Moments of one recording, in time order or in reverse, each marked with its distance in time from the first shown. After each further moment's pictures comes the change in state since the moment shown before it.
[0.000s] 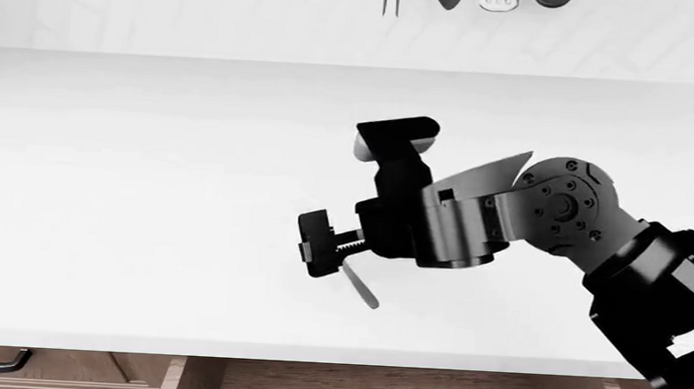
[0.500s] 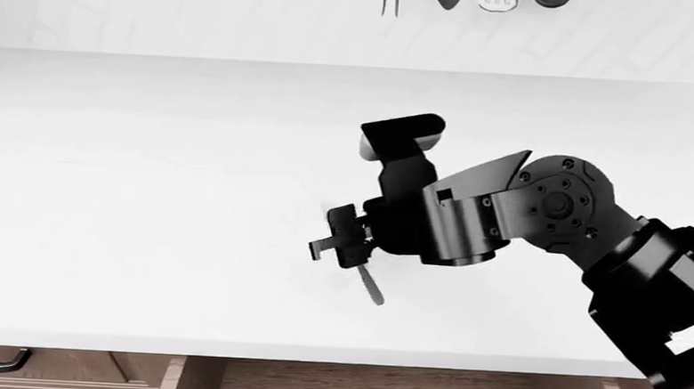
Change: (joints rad) left arm 0.000 0.008 -0.005 0.000 -0.003 0.001 0.009; right arm 0.009 -0.006 -0.008 0.024 -0.053 0.023 0.017
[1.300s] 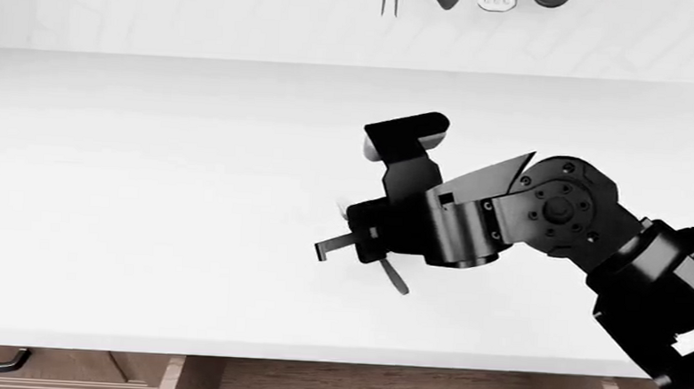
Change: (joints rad) left arm 0.000 -0.001 0.005 0.000 0.003 0.001 -0.002; right arm 0.004 0.013 -0.019 -0.015 -0.036 -0.011 -0.008
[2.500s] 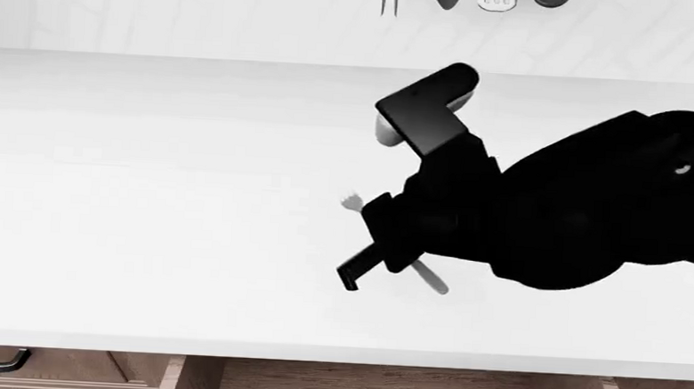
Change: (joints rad) left arm 0.000 -0.009 -0.002 0.000 -0.001 0.000 -0.009; right arm 0.160 0.193 0.049 -0.366 0.150 0.128 0.024
